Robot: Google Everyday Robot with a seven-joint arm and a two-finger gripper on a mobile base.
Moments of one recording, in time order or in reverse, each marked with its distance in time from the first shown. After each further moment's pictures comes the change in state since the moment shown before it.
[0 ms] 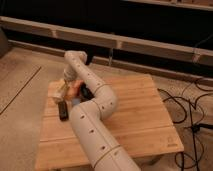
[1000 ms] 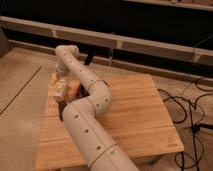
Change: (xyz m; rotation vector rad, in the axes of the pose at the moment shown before) arm -0.072 0.022 -0.037 -0.004 -0.216 0.138
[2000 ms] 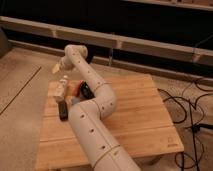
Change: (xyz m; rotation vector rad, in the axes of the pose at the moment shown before) arm -0.022 -0.057 -0.012 0.103 -0.141 0.178
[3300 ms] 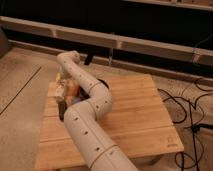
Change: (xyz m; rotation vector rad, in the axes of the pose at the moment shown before) arm 0.058 -0.007 0.052 0.162 0.164 0.044
